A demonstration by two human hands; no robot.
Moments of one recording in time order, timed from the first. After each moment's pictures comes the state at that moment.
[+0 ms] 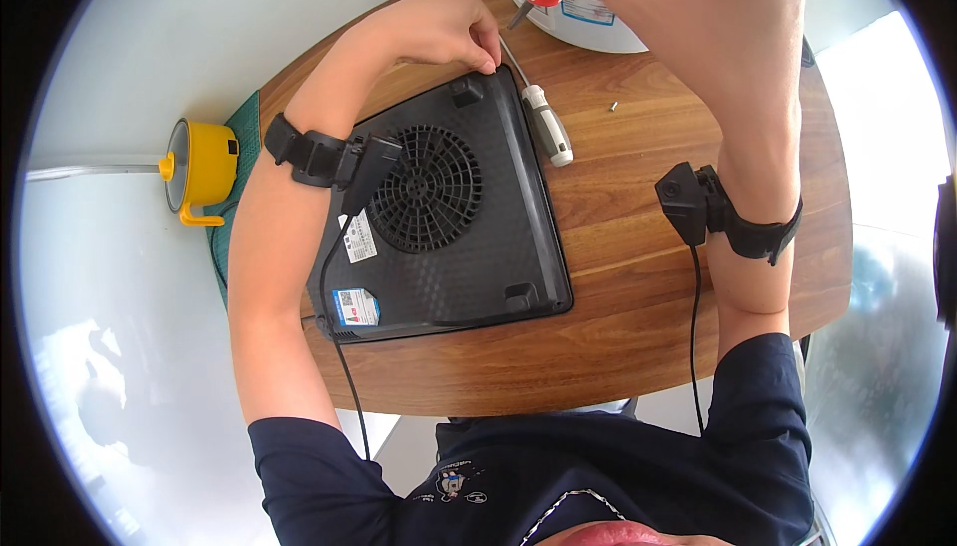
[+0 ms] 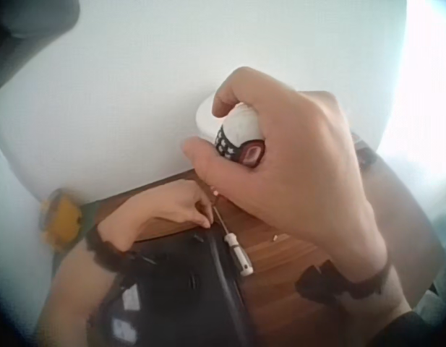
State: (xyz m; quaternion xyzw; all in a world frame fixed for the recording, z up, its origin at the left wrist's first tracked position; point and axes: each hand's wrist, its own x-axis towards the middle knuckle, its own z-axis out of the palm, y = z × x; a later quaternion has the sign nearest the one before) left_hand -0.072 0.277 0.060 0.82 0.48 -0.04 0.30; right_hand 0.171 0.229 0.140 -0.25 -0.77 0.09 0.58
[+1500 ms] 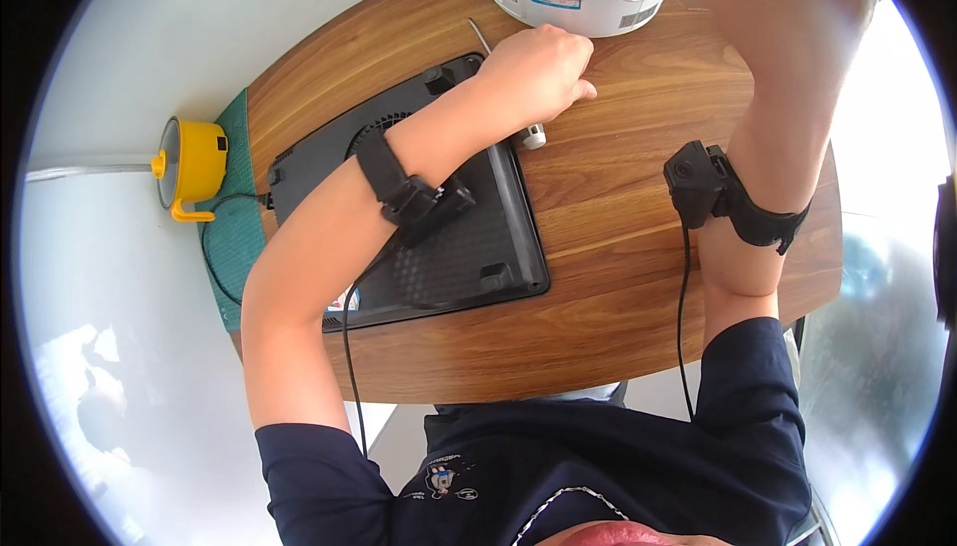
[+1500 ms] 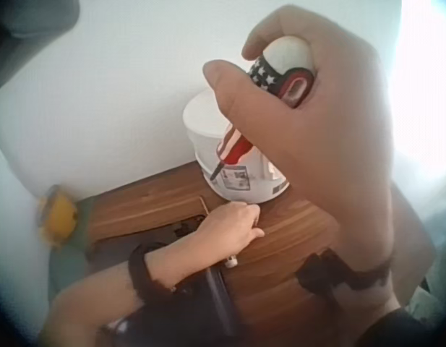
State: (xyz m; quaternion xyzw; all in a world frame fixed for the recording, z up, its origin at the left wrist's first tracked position) left_hand 0.047 0.227 0.011 0.86 0.48 0.09 0.17; right_hand 0.201 0.224 0.161 -0.33 -0.70 0.05 0.63
